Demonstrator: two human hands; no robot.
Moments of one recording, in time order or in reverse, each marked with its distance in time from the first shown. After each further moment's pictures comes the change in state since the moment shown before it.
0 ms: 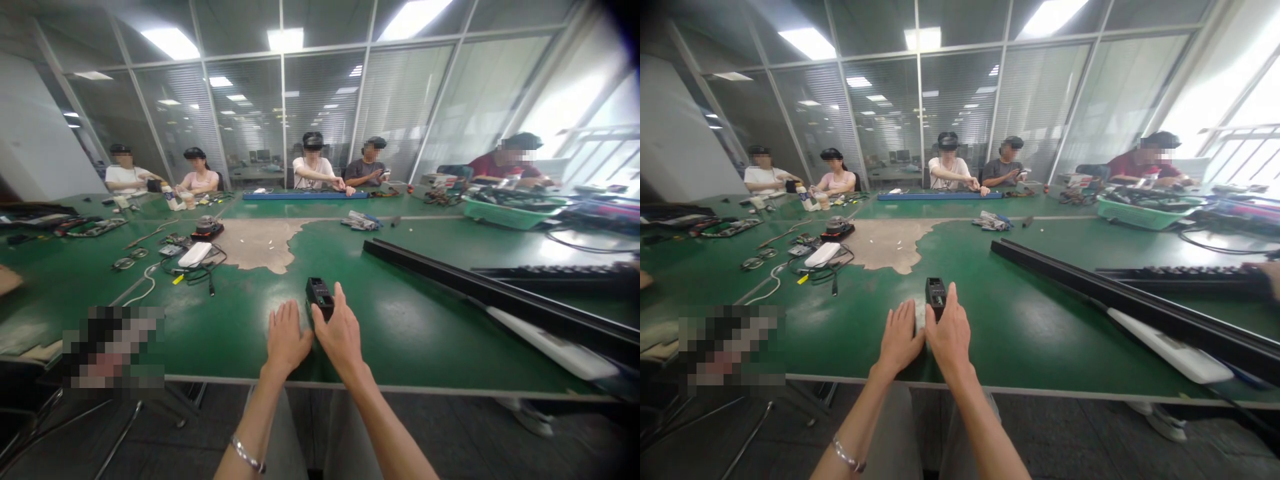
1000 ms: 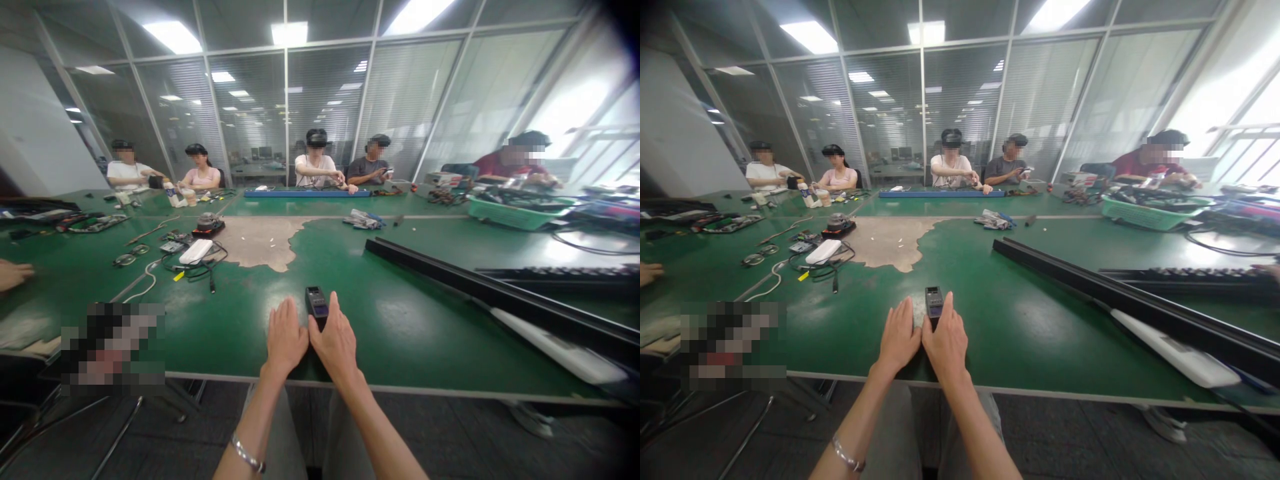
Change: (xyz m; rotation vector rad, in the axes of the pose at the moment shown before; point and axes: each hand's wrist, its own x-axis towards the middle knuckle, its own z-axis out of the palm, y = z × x) left_hand 0.001 -0.006 0.008 -0.033 0.047 -0.009; right_hand -0.019 0.015 0.027 -0.133 -0.008 -0.060
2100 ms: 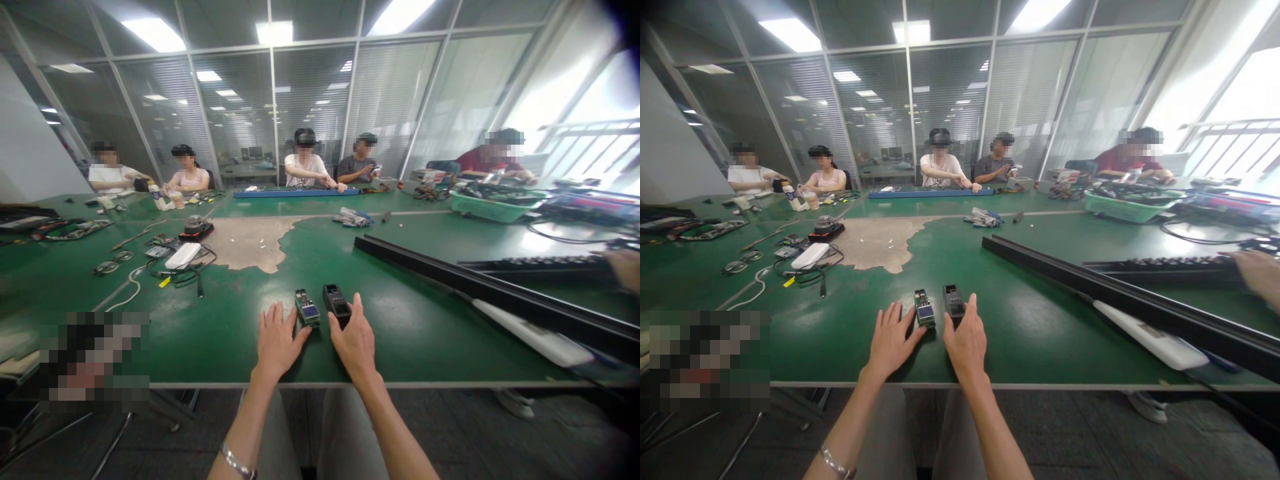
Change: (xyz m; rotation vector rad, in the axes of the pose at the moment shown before) left_hand 0.000 0.009 -0.005 0.098 -0.022 0.051; right_hand 0.008 0.063 -0.018 0.071 0.097 0.146
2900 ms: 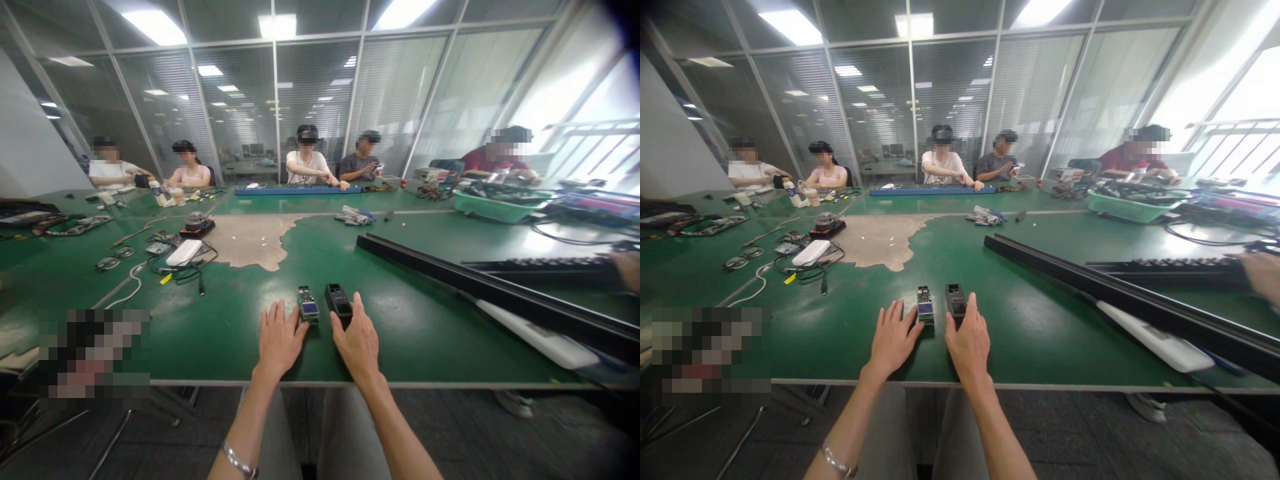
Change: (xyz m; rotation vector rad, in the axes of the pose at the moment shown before) left_hand 0.001 -0.001 0.000 -0.004 0.003 0.003; right_hand -0.001 -0.002 -0.002 -0.089 -0.003 -0.037
